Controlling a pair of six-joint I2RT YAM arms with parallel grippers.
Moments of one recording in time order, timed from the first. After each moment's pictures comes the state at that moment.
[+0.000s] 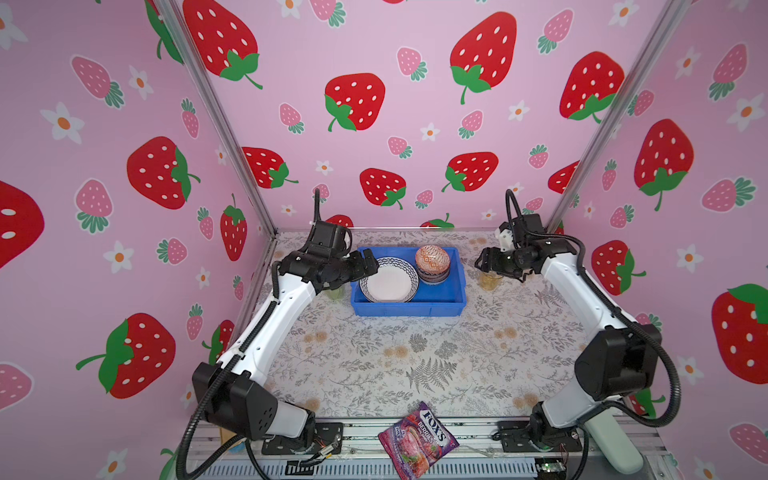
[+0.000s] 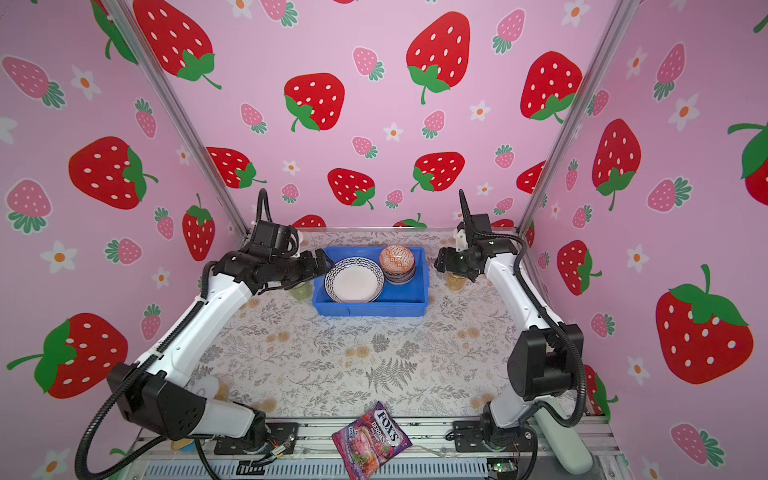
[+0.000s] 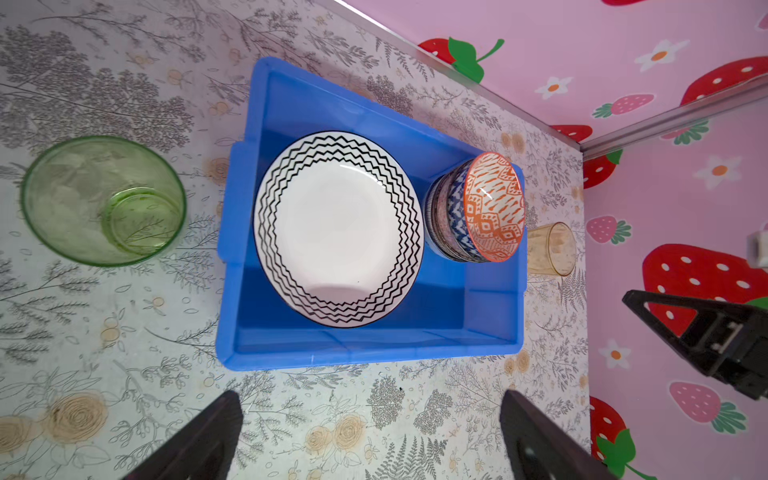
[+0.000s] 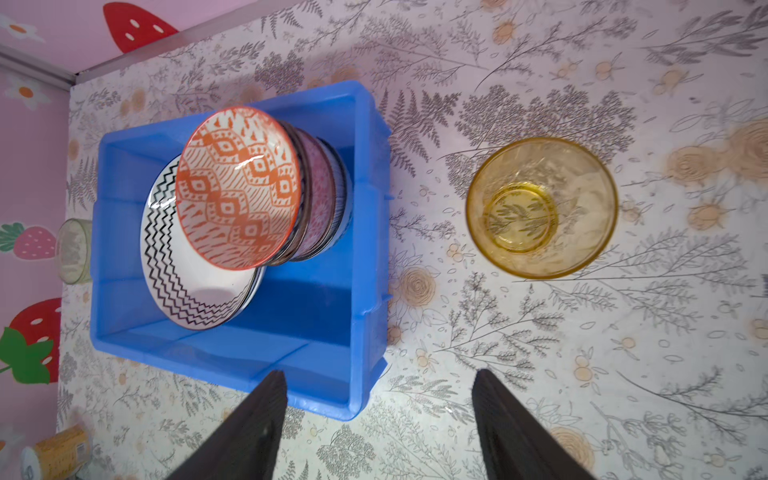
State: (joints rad) left arm -0.28 1.39 1.42 -0.87 0.18 -0.57; right arm 0.22 1.66 1.55 -0.87 -0.23 0.26
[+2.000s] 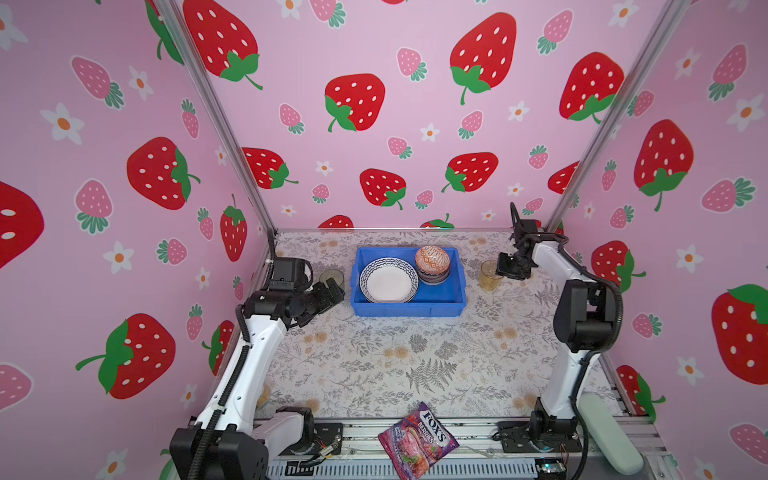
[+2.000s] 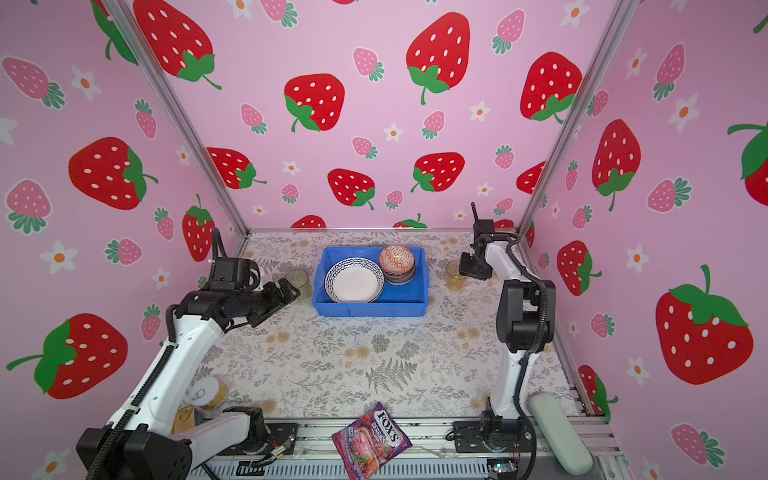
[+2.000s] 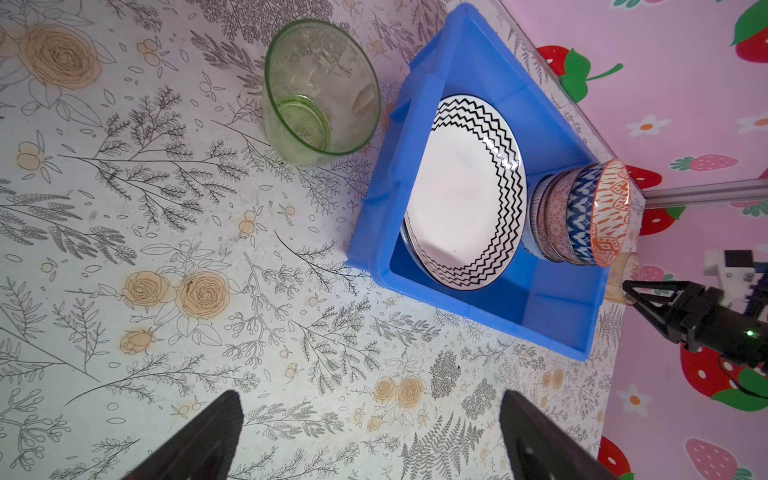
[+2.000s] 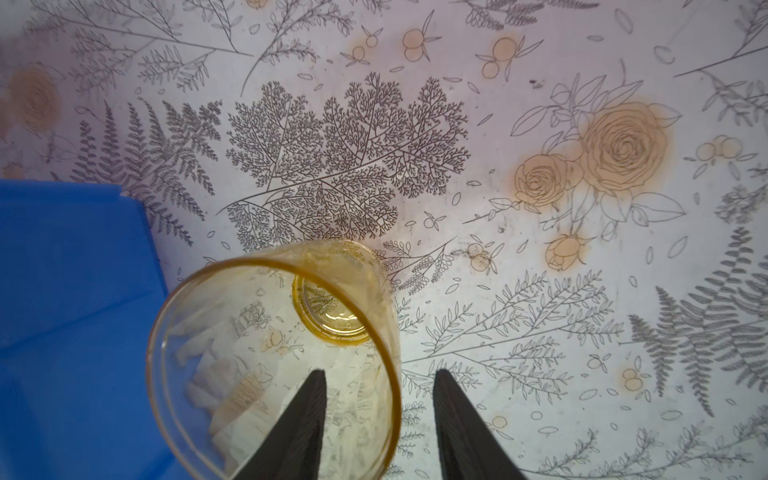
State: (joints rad) left arm -0.04 1.14 1.10 -0.90 0.26 -0.58; right arm 0.11 2.03 1.67 -0.86 -0.07 0.21
